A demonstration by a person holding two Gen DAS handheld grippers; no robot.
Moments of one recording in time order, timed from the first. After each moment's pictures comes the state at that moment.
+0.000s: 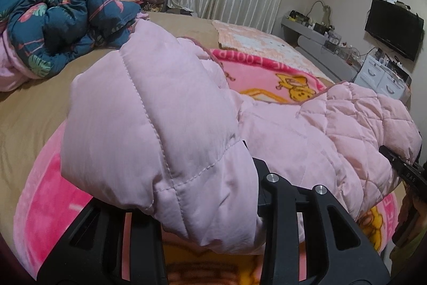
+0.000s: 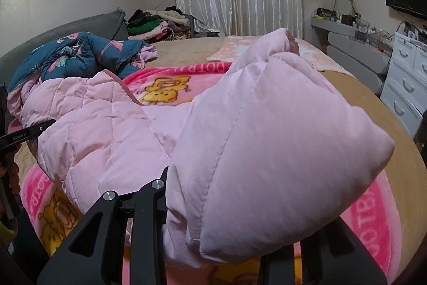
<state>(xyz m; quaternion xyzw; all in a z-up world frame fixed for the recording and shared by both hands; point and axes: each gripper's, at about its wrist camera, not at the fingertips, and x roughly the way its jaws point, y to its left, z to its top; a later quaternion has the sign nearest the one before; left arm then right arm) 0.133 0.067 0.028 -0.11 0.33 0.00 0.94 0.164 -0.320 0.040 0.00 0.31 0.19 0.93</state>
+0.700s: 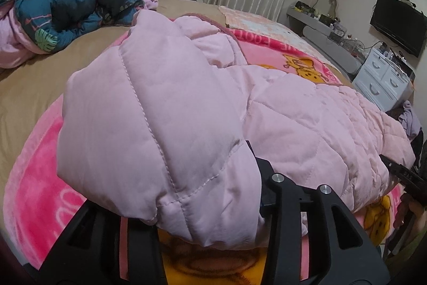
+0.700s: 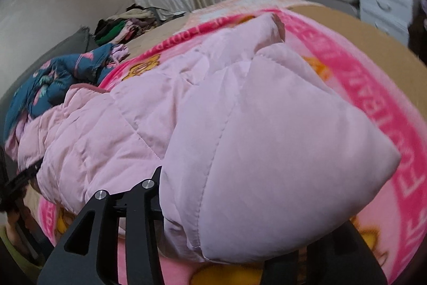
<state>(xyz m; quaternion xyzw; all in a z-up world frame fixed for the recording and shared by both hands) 0.107 0.078 -0.014 -0.12 0.36 0.00 0.93 0.146 -0.354 -0.030 0.15 0.38 0.13 0.90</state>
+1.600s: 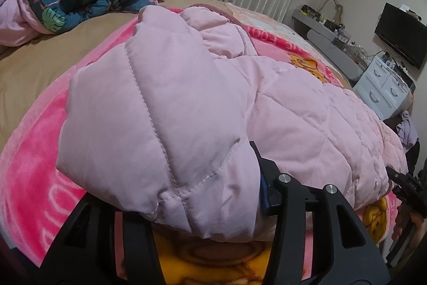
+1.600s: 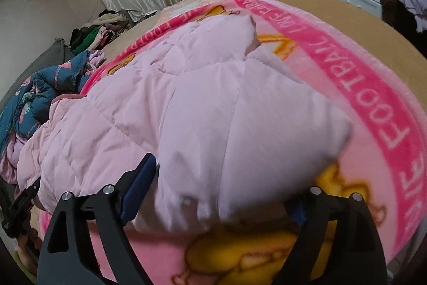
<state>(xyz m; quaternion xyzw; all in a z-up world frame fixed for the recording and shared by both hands) 0.096 0.091 -0.031 -0.16 0.36 0.01 0.92 0.121 -0.361 -0.027 0.16 0.41 0.06 0.90</state>
